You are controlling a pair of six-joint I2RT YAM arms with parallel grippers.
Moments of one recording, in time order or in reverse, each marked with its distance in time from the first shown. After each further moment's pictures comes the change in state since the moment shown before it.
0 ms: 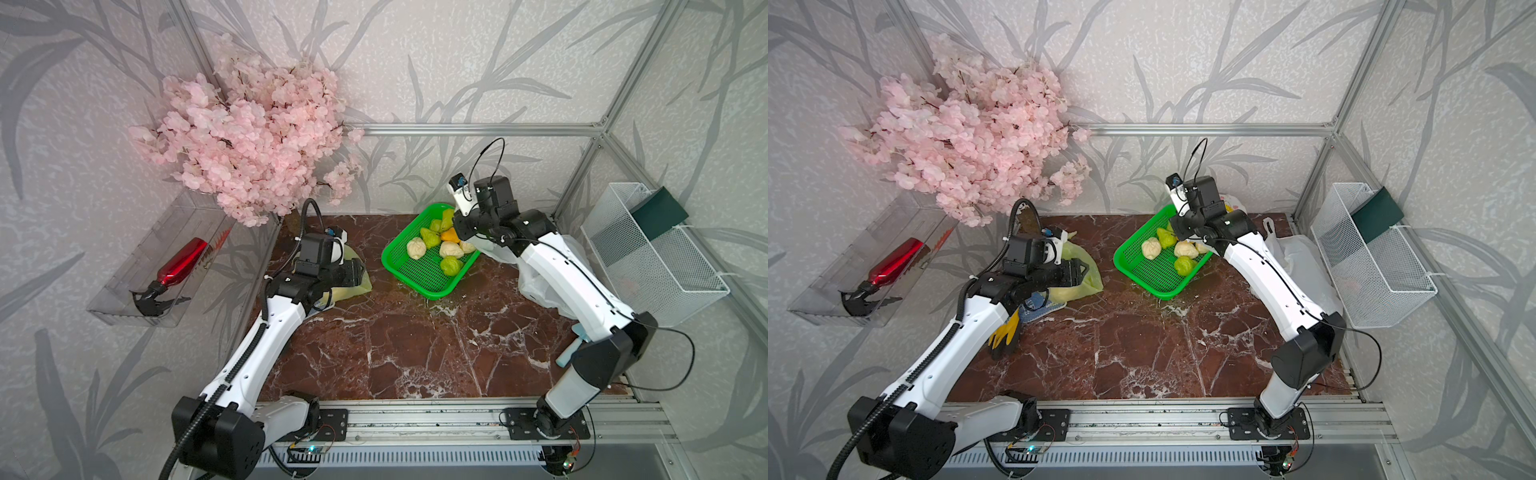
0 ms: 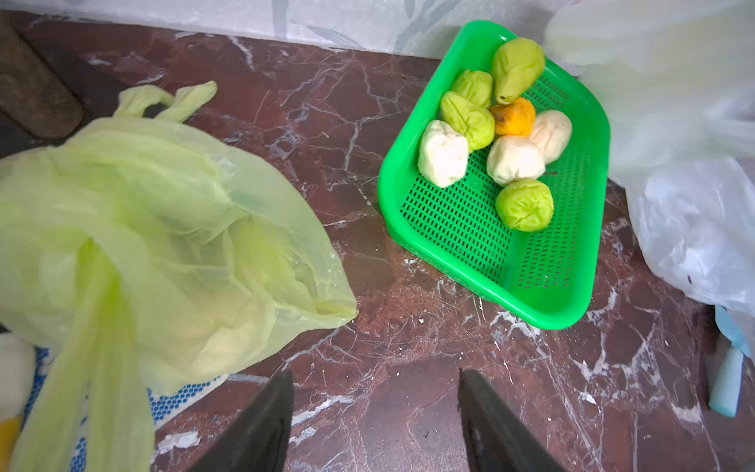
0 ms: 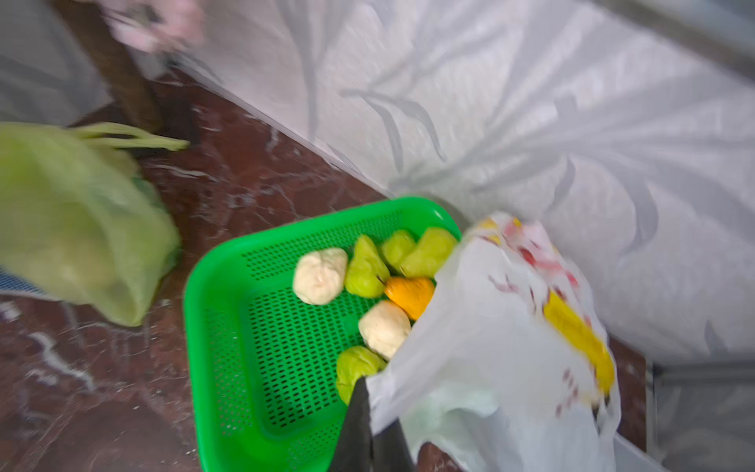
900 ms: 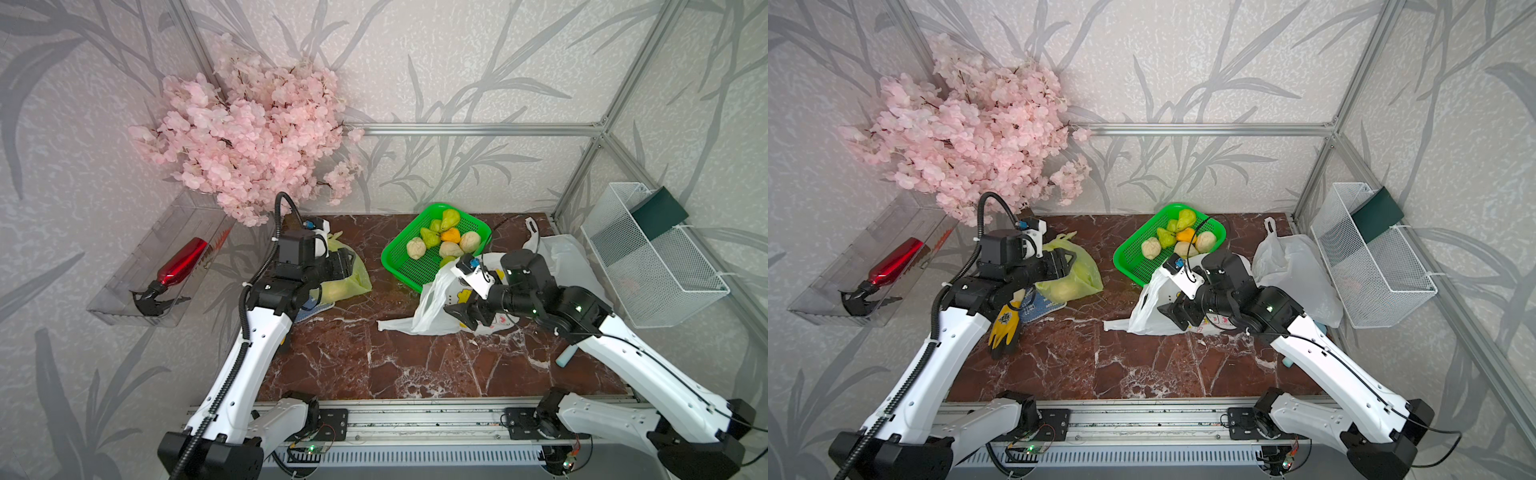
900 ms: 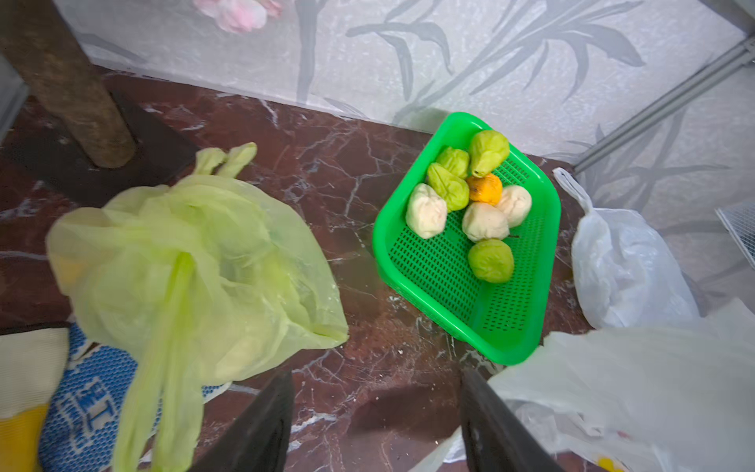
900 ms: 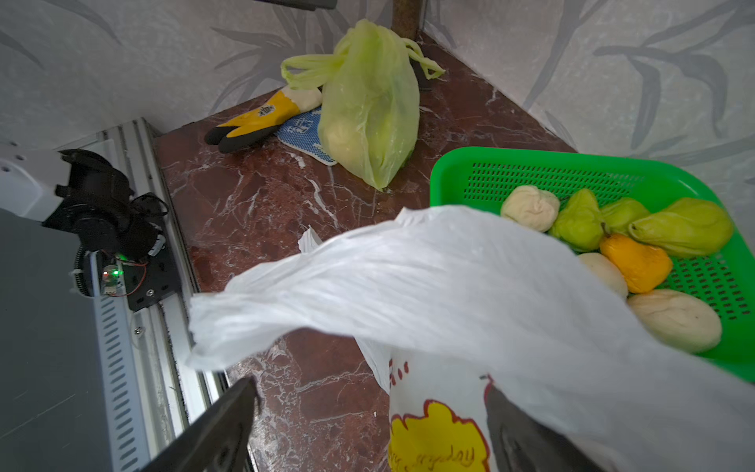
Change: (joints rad) left arm 0.044 -0.093 0.056 -0.005 0.076 -0.067; right arm 0.146 -0.483 -0.609 -0.035 -0.240 0.042
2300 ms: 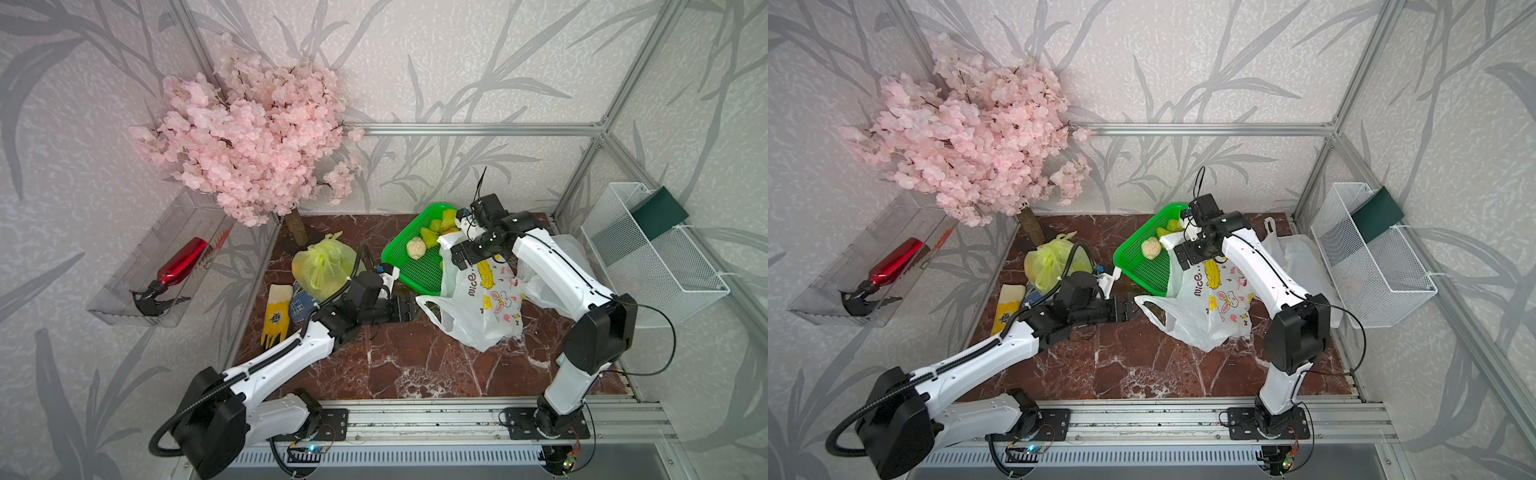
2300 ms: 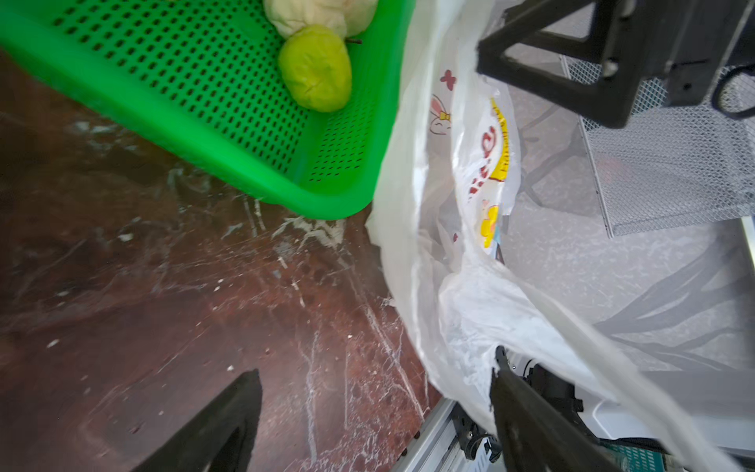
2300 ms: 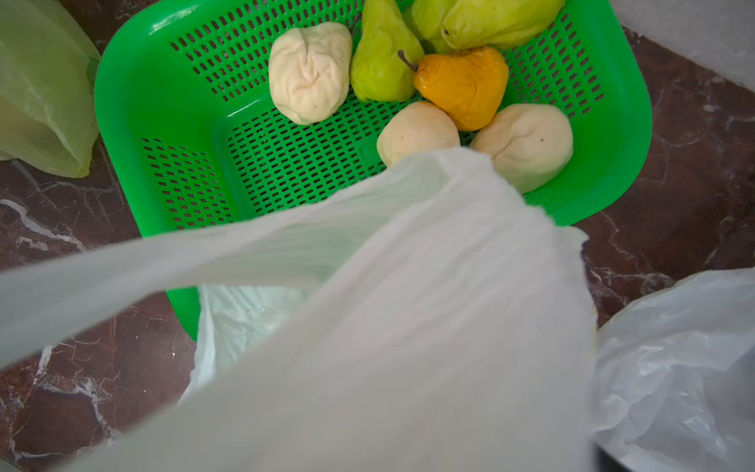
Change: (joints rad) left arm -0.517 0.131 -0.382 0.560 0.166 -0.396; right arm -0.330 0.624 0.494 -0.271 0.173 0.153
